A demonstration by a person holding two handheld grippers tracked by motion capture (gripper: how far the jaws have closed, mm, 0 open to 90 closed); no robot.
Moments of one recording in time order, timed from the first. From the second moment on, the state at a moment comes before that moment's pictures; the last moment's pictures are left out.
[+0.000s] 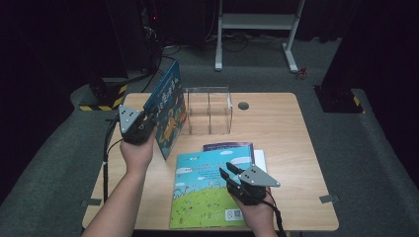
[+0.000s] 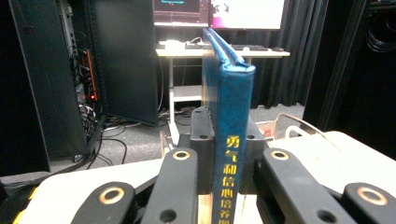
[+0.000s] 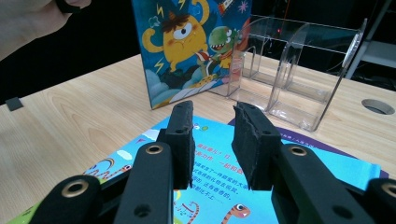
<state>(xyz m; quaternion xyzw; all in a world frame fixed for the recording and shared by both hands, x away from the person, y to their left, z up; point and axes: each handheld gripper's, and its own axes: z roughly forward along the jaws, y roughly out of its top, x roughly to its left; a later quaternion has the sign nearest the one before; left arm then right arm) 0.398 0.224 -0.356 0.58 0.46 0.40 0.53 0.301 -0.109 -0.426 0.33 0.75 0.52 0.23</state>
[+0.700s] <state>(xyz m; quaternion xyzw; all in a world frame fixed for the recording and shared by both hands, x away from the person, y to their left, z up) 0.400 0.230 -0.350 0.61 0.46 0.38 0.52 0.301 -0.108 -0.427 0.33 0.75 0.52 0.23</state>
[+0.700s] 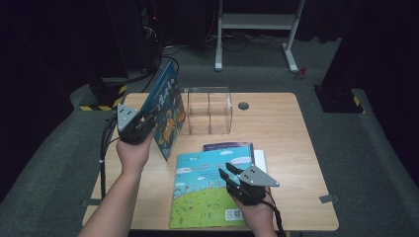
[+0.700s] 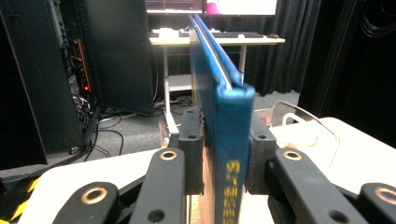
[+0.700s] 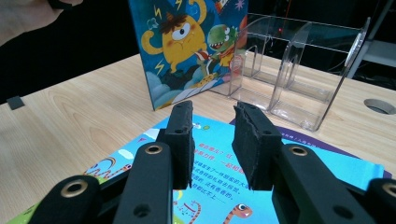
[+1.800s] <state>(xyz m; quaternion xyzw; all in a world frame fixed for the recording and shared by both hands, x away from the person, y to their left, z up) 0.430 0.228 -0.323 0.60 0.48 0.39 0.51 0.302 -0.111 -0.426 0.33 0.75 0.53 0.23</state>
